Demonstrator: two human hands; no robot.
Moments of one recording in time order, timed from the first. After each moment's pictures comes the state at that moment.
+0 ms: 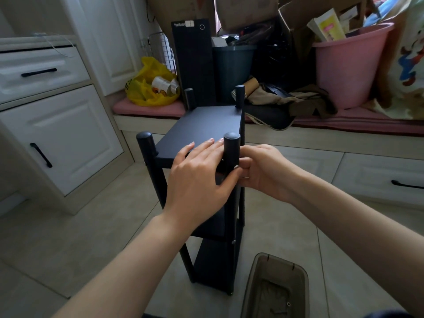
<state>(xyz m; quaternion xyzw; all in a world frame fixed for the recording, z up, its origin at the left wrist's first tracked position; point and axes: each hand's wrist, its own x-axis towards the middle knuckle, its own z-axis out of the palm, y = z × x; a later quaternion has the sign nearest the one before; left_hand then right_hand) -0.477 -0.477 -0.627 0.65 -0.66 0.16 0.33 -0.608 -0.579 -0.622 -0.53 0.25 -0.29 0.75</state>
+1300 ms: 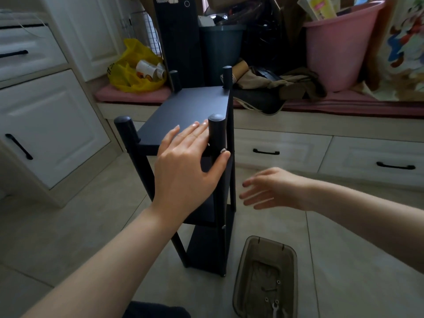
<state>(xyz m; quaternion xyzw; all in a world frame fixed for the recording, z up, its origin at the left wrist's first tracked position) -0.475 -0.483 -0.640 0.63 -0.65 0.22 0.36 -0.666 -0.603 -0.695 -0.60 0.43 -0.11 0.66</state>
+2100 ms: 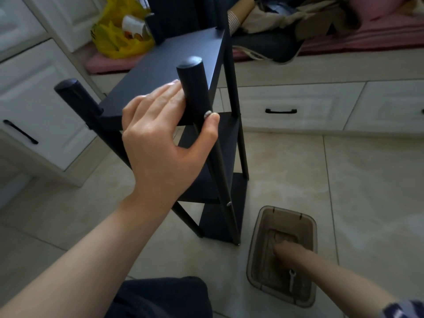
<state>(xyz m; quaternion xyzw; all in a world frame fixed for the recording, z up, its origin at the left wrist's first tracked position) -0.476 -0.492 -0.653 0.59 -0.63 0.28 0.42 -0.684 -0.549 -1.003 -0.77 0.48 0.28 0.32</state>
